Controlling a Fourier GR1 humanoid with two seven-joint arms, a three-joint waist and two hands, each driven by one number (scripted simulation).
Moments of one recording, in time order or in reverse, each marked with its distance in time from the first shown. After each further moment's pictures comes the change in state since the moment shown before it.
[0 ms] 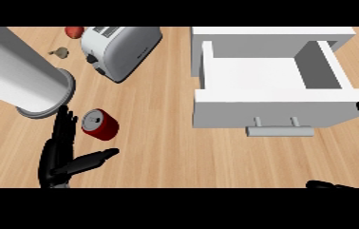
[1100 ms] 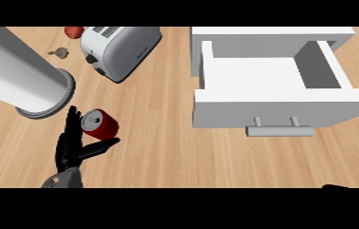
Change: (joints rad) left arm -0.274 0.091 0.139 0.665 0.103 -0.020 -0.331; right arm -0.021 -0.011 -0.080 -0.031 -0.039 0.052 0.050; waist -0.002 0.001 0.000
